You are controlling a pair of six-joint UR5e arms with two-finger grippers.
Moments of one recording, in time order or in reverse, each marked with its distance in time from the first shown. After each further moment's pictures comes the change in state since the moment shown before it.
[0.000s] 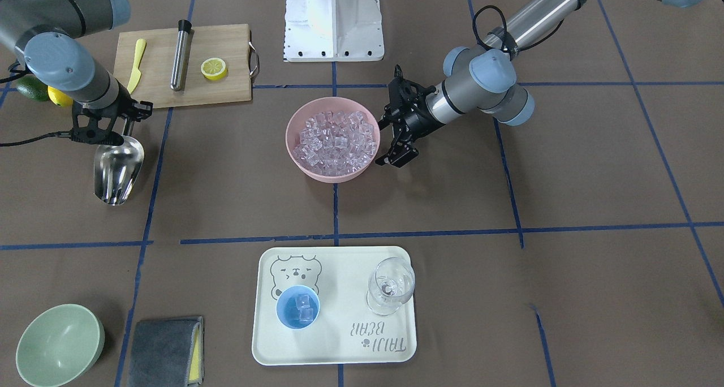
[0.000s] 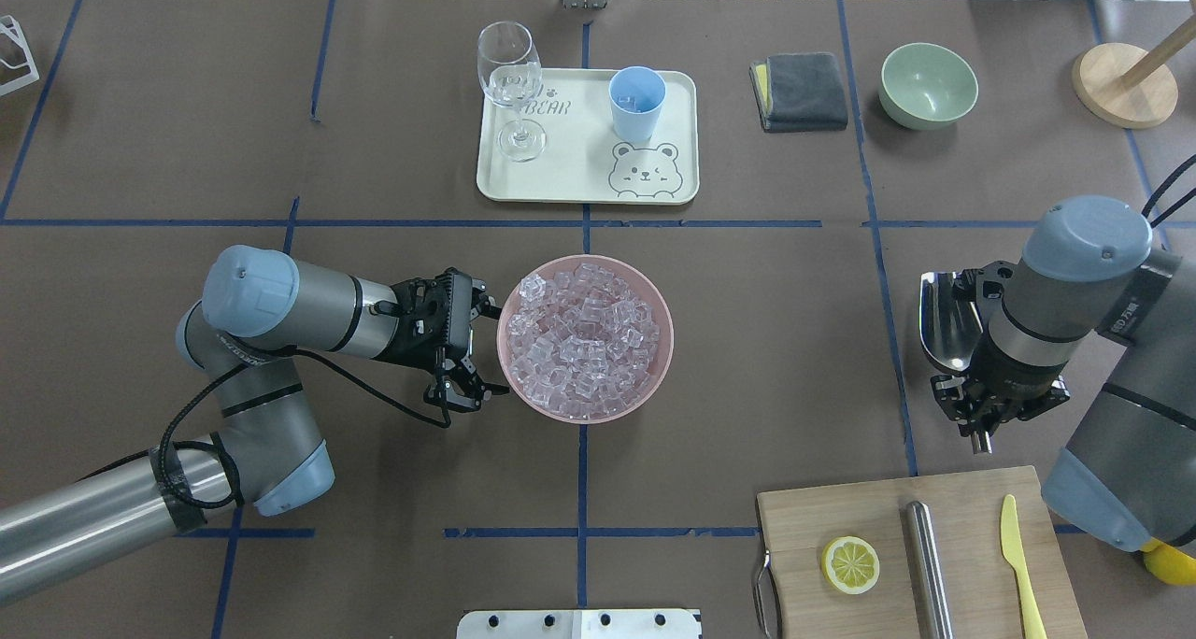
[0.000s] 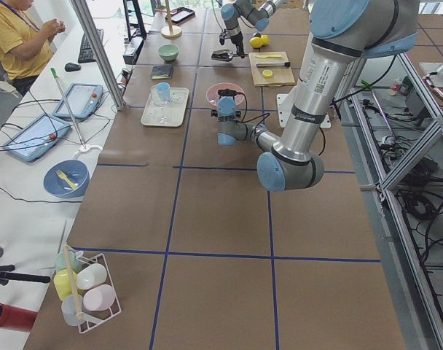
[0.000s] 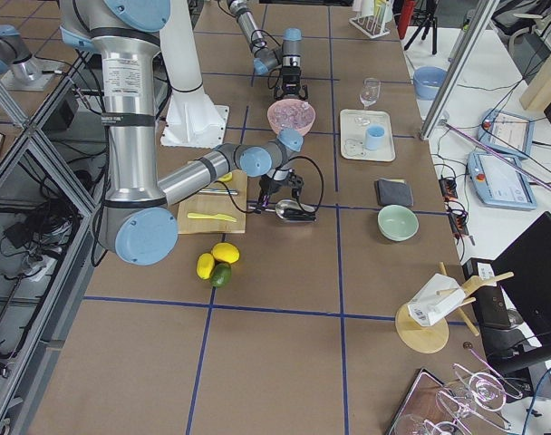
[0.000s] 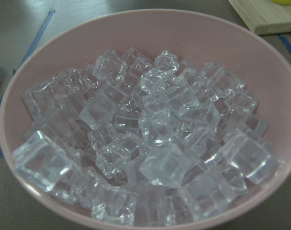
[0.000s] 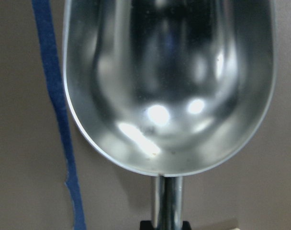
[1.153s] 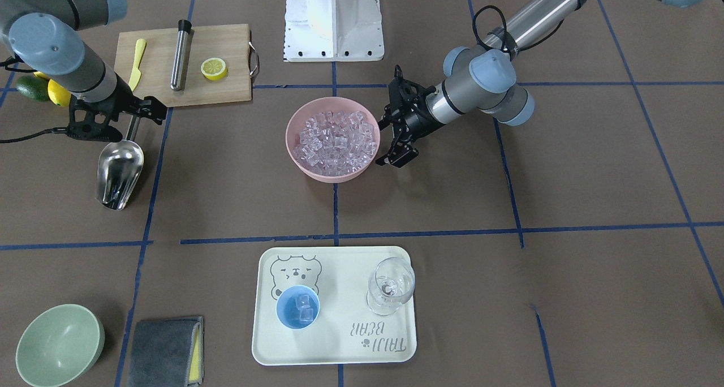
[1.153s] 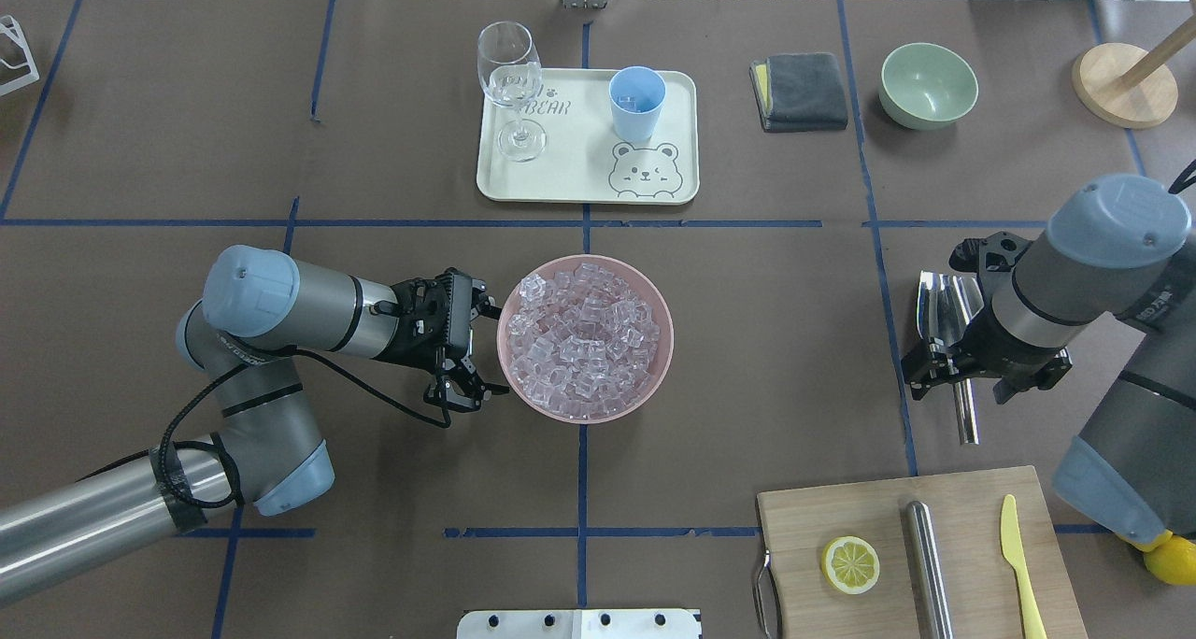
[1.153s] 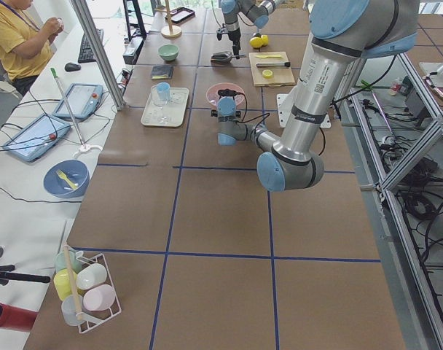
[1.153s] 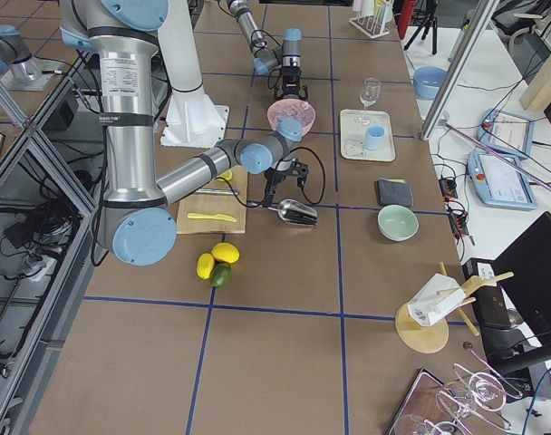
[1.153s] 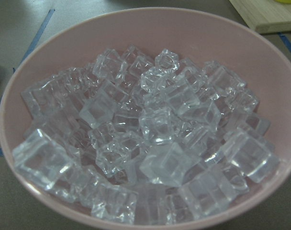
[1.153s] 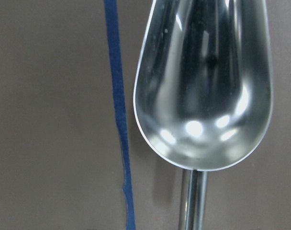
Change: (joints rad) left arm 0.000 0.000 0.000 -0.001 0.000 0.000; right arm 0.060 0.007 0.081 0.081 -0.033 0.043
